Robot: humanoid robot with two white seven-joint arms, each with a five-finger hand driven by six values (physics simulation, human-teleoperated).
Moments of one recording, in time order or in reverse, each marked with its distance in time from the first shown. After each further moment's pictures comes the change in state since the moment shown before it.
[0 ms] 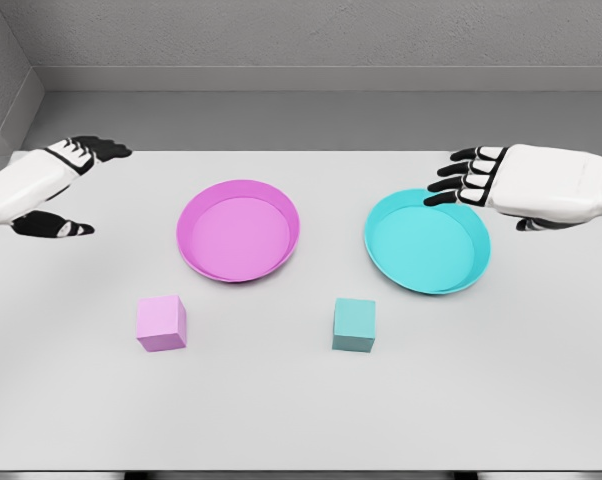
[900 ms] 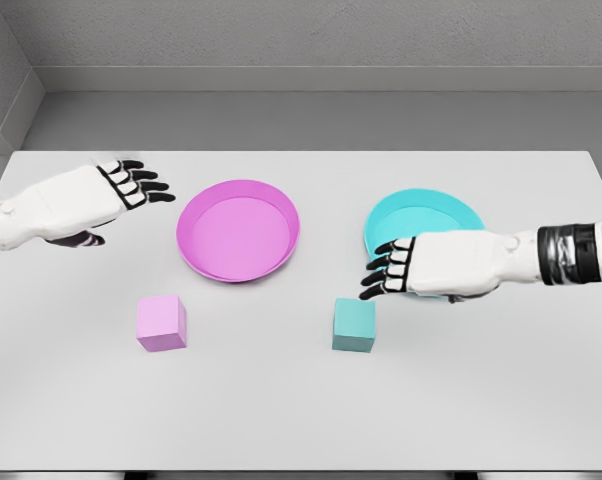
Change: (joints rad) left arm -0.135 0.056 -0.195 -0.102 -0.352 0.000 -0.014; right arm 0.008 0.206 0.179 0.000 0.067 0.000 0.126
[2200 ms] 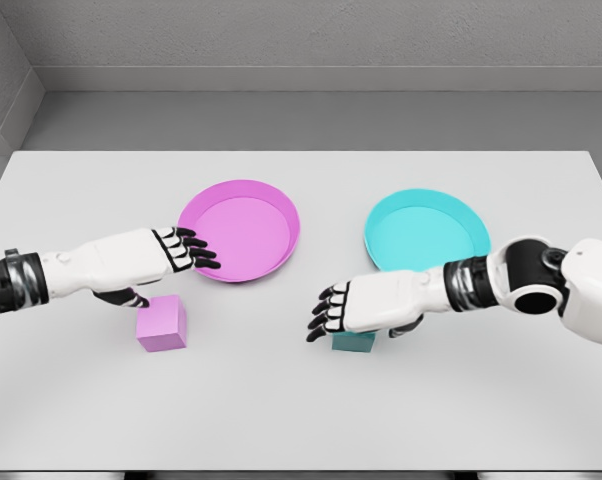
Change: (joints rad) left arm -0.026 -0.005 -0.237 -0.022 0.143 0.000 -0.023; right arm 0.032 0.266 0.116 0.190 0.078 0.000 0.003
